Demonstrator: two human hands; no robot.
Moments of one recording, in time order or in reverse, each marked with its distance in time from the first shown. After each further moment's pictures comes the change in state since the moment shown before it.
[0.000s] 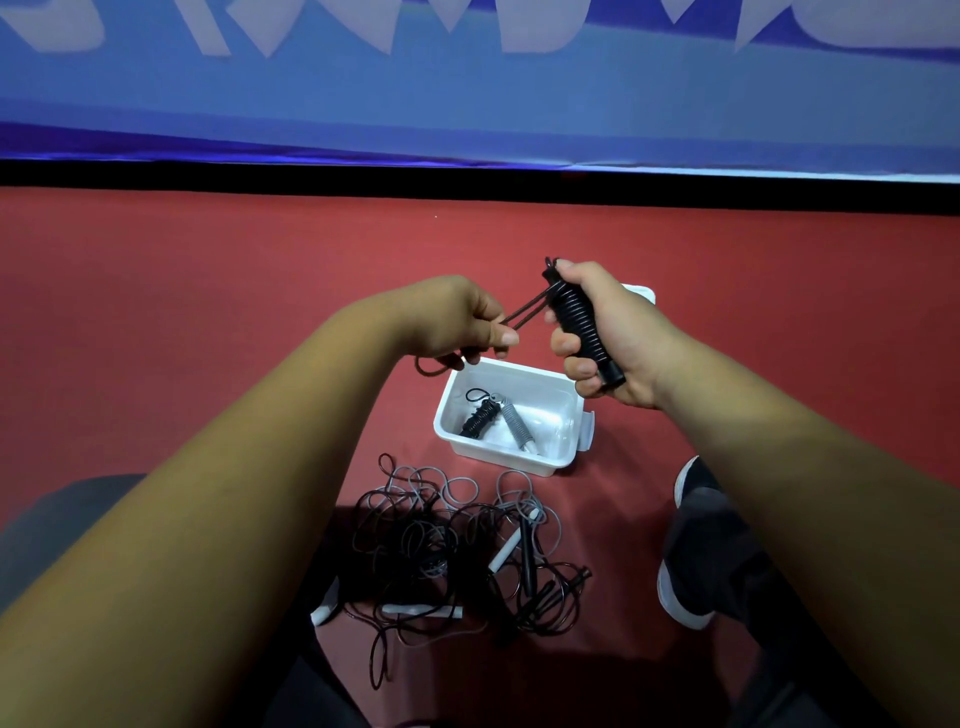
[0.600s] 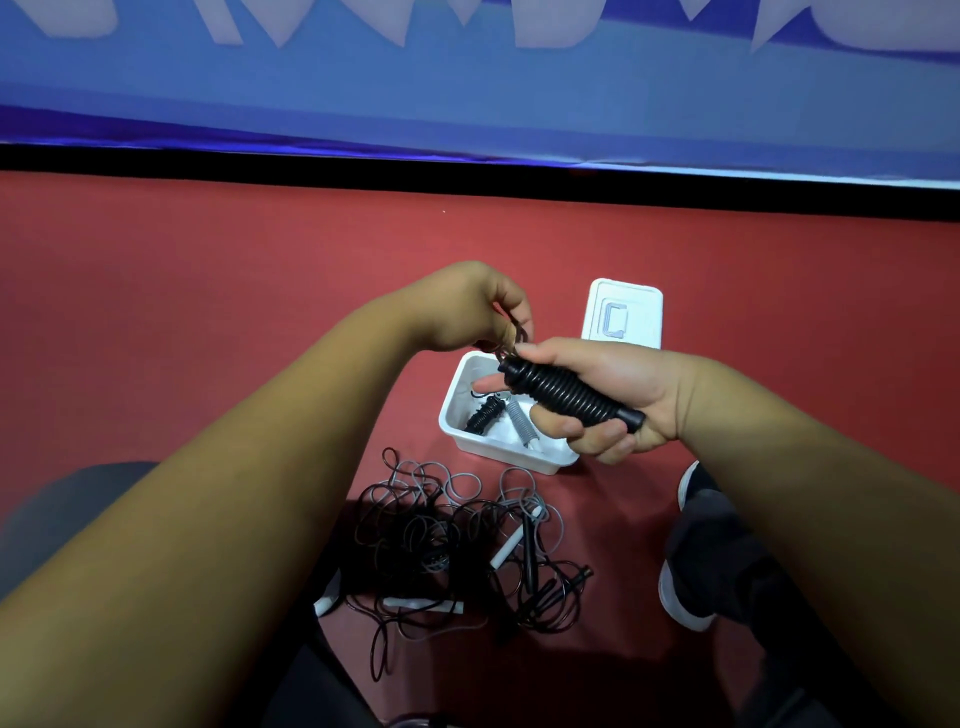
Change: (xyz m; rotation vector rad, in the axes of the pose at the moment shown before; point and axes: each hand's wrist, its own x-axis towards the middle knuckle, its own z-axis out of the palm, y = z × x) left_hand -0.004 0.006 0.001 0.014 0.070 0.127; right_hand -0.016 0.017 0.006 -0.199 -0.604 0.348
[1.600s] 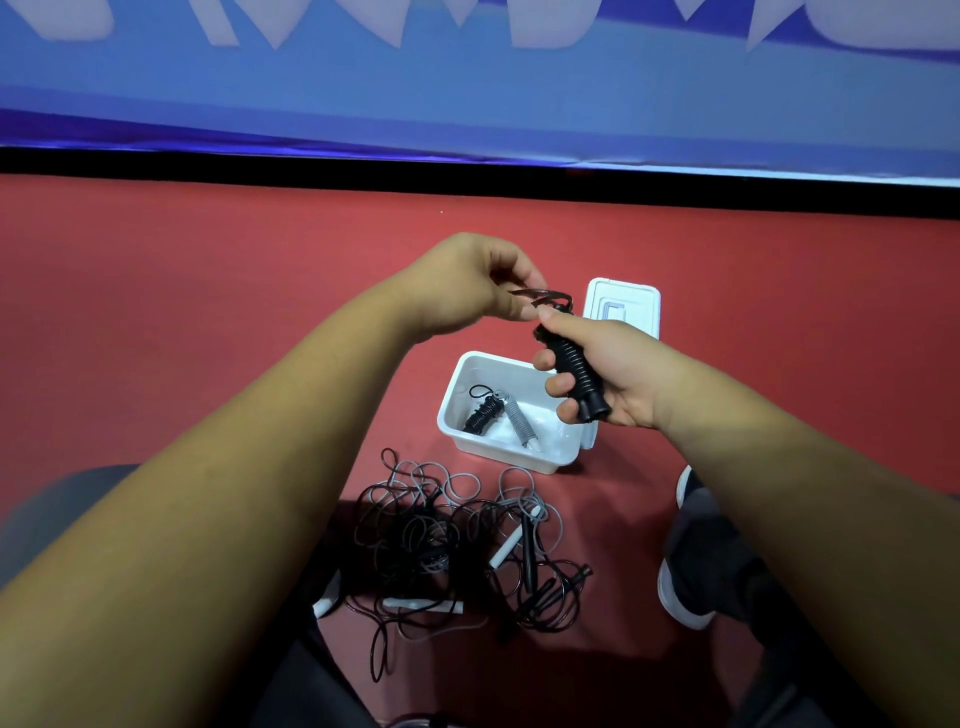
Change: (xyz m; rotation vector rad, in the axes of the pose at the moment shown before) left_hand 0.003 0.012 -0.004 -0.258 0.179 0.041; right_hand 0.021 0.002 -0.016 0.274 0.476 -0.259
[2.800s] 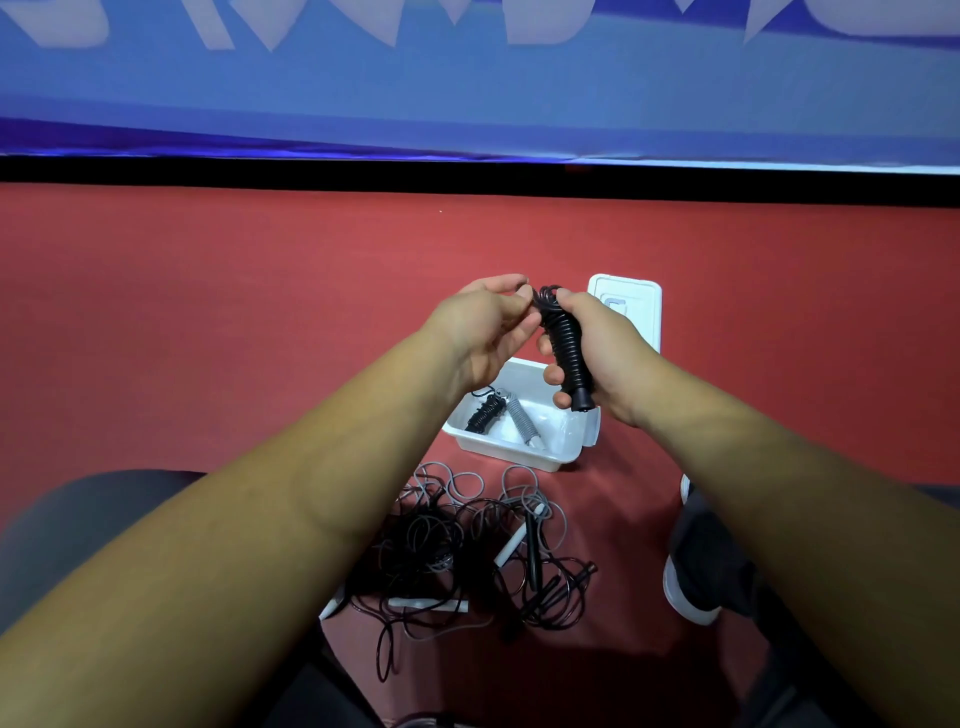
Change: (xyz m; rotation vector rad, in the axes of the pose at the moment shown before) left_hand 0.006 -0.016 0.060 -1.093 0.346 -0.442; right_hand 0.021 0.007 0.004 -0.060 0.259 -0.214
